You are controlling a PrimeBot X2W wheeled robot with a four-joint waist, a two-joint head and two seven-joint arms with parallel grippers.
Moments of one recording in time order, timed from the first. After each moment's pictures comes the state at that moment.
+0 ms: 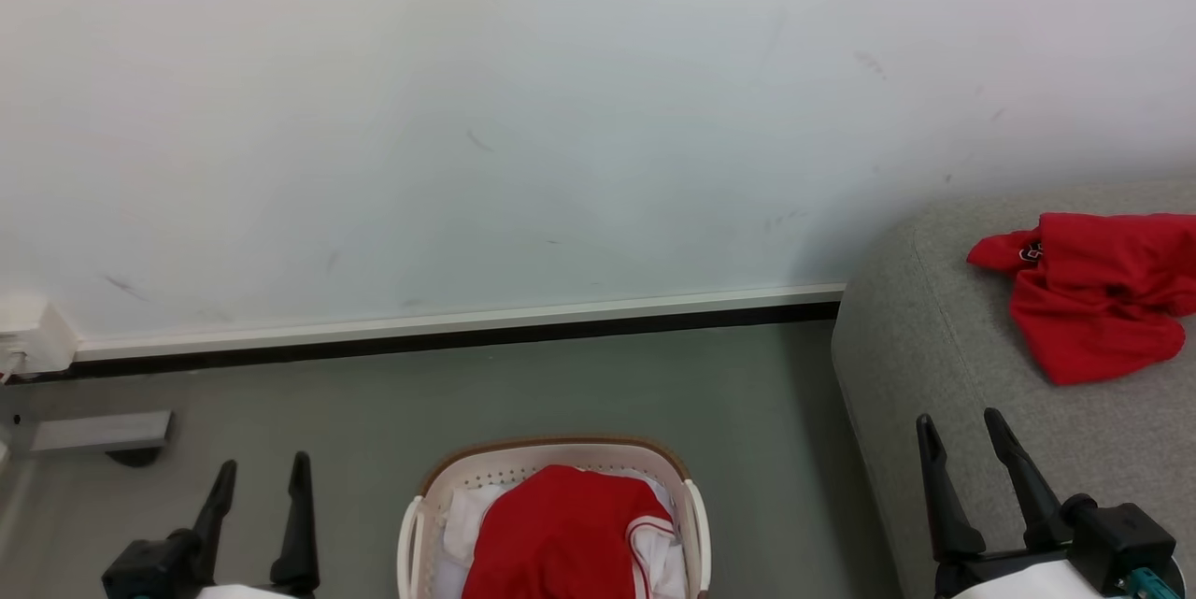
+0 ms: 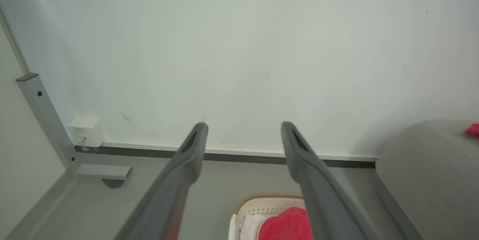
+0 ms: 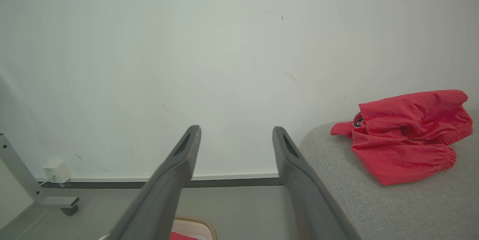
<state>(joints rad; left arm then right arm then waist) -0.06 0.08 0.13 0.30 -0.13 -0.11 -0.26 -0.10 -0.07 0.11 0.26 0.32 0.13 -0.26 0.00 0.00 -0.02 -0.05</state>
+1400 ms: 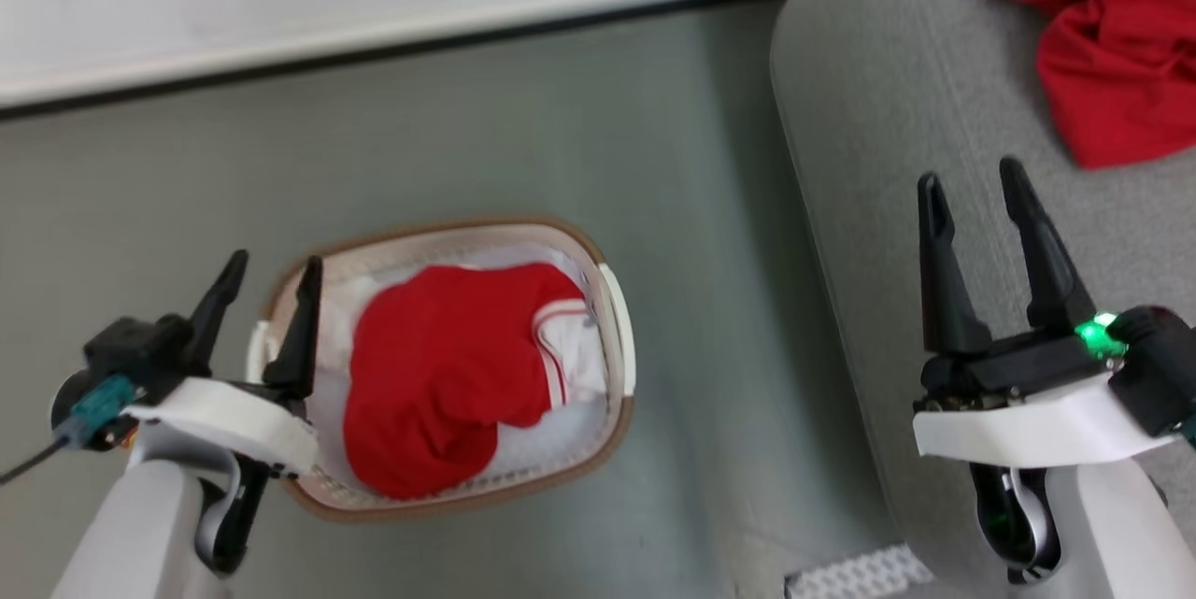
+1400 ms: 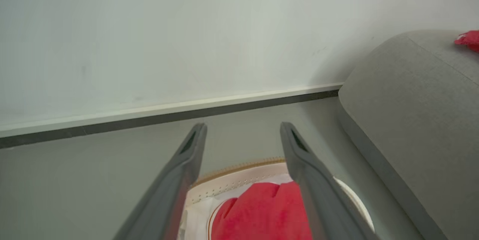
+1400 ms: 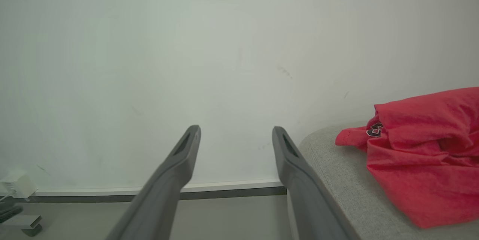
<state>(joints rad) -0.42 0.31 -0.12 0.43 -0.32 -0.13 -0.26 -0.37 -0.05 0.15 0.07 0.33 0.13 -0.26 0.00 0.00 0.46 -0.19</state>
